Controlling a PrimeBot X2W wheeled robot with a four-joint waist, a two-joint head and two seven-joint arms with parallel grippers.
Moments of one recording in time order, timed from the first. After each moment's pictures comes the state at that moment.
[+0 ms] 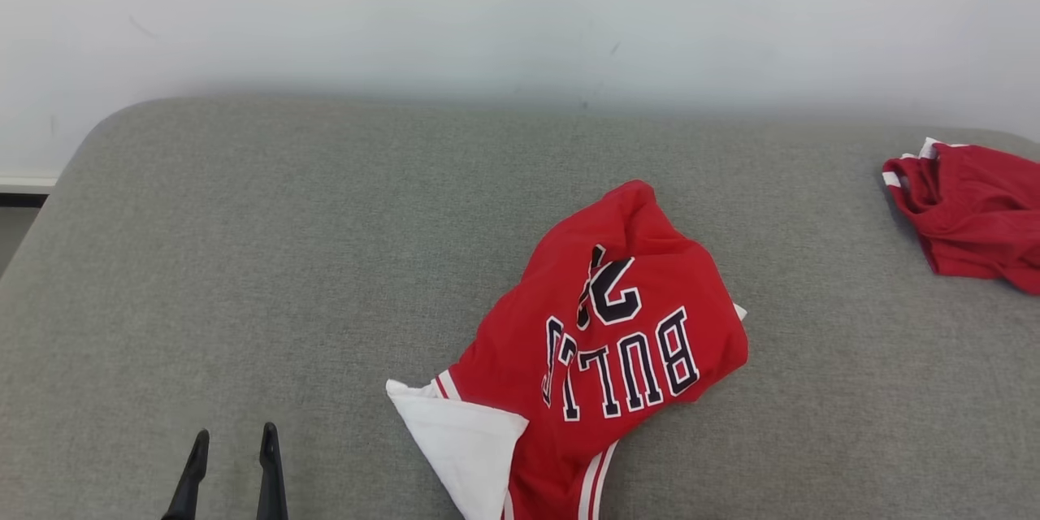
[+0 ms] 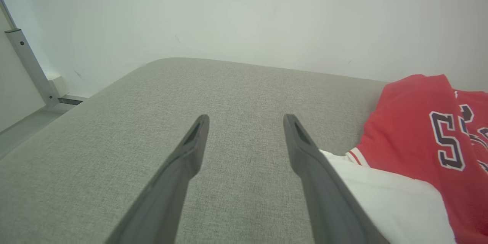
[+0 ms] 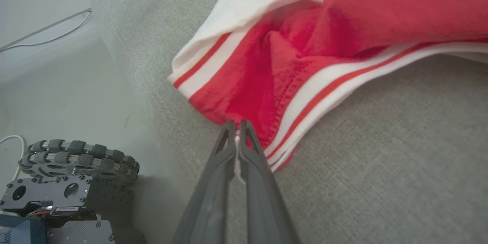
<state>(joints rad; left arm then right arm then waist) 0.05 0.05 0.08 0.17 -0.15 -0.12 -0.26 -0.29 -0.24 0.98 0.67 0.37 0.13 -0.26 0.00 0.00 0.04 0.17</state>
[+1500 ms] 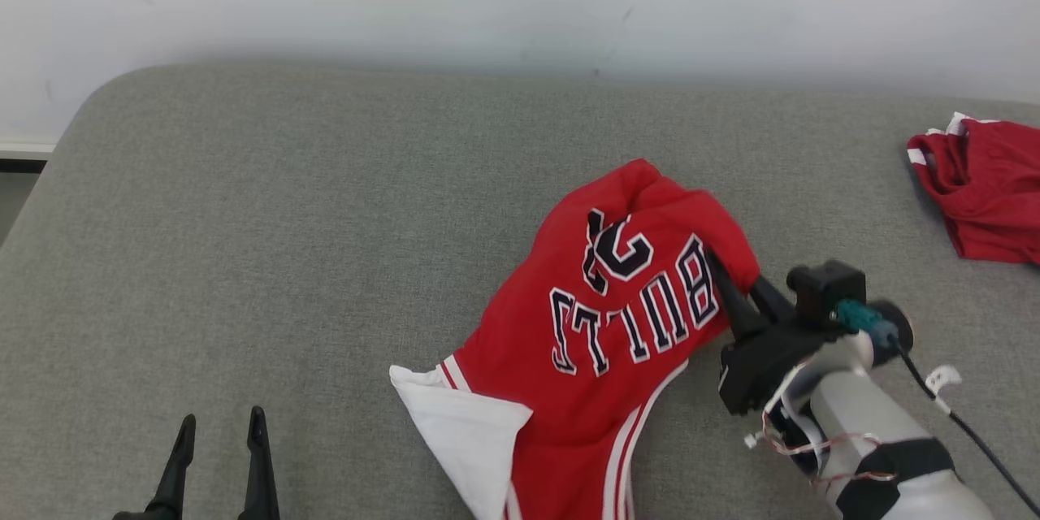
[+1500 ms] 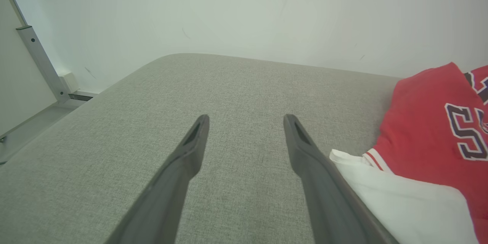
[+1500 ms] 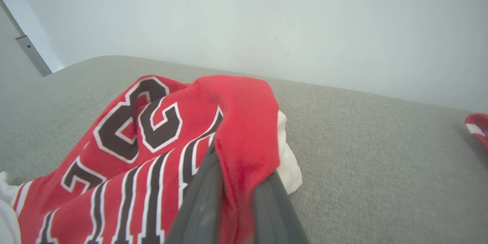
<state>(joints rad) 0.04 0.05 0.10 0.16 -0.15 -0.12 -0.26 -0.55 -0.25 0.42 0.79 0.41 0.13 -0.26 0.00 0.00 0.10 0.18</state>
